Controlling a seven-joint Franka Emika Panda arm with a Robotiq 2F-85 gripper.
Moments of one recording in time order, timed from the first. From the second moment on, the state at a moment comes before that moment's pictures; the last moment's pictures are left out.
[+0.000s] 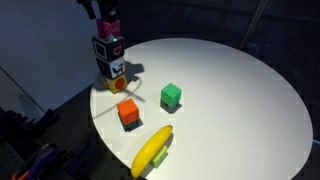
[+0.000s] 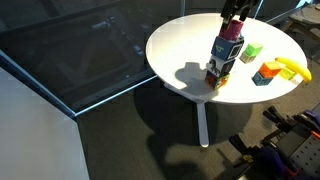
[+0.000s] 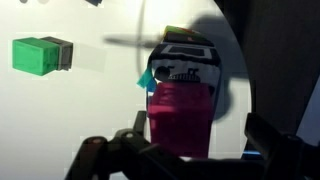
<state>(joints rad) -0.04 0.01 -0.03 -2.20 -0.02 2.27 -0.08</state>
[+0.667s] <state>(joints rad) -0.04 0.01 -0.03 -2.20 -0.02 2.27 -0.08</state>
